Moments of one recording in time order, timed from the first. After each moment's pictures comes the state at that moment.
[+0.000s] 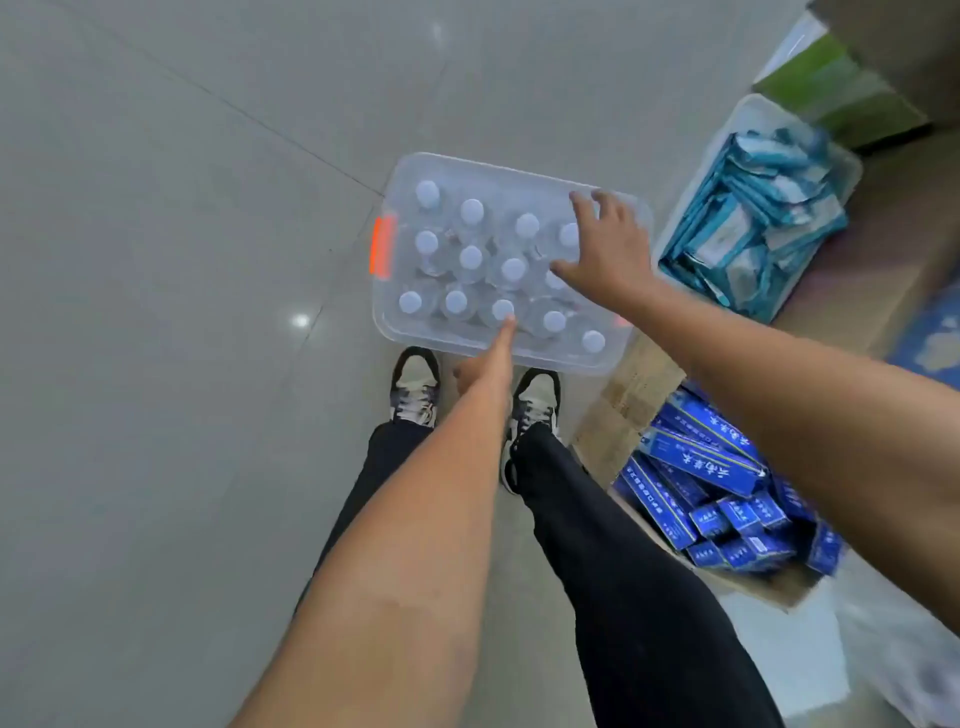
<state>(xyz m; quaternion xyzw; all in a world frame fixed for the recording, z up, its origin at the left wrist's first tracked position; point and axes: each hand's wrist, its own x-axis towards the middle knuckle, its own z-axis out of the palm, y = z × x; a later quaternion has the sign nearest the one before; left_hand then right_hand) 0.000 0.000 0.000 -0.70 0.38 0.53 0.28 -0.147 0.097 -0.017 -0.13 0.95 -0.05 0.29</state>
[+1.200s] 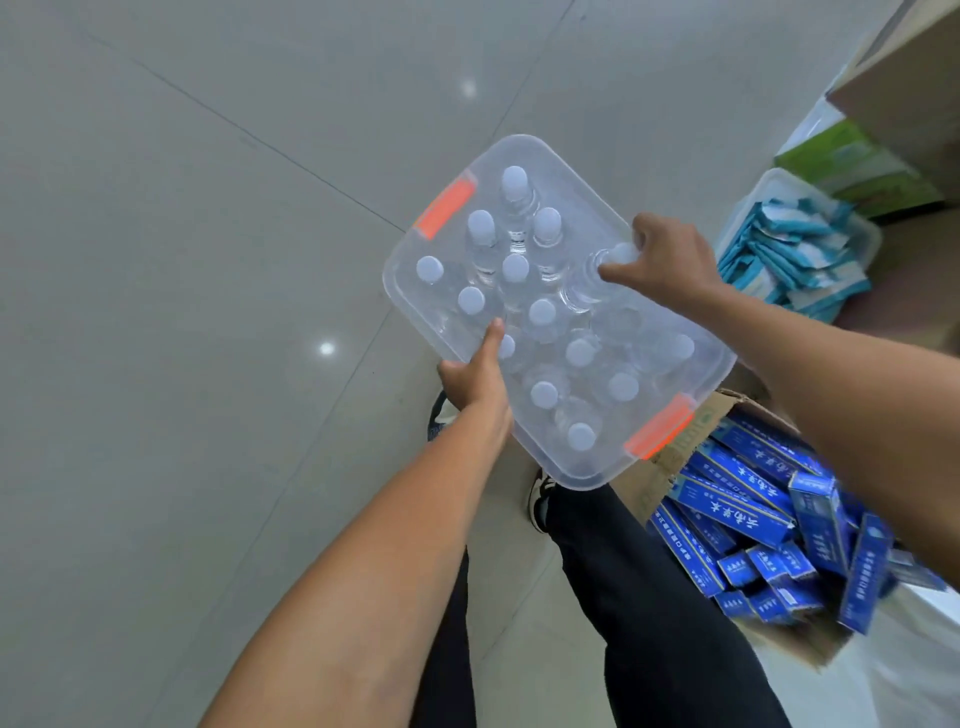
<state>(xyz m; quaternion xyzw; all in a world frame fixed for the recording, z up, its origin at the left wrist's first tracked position) -0.018 -0.075 0.035 -0.71 0.36 0.61 0.01 -0.203 0.077 0.055 -0.08 0.94 -0.15 0.28</state>
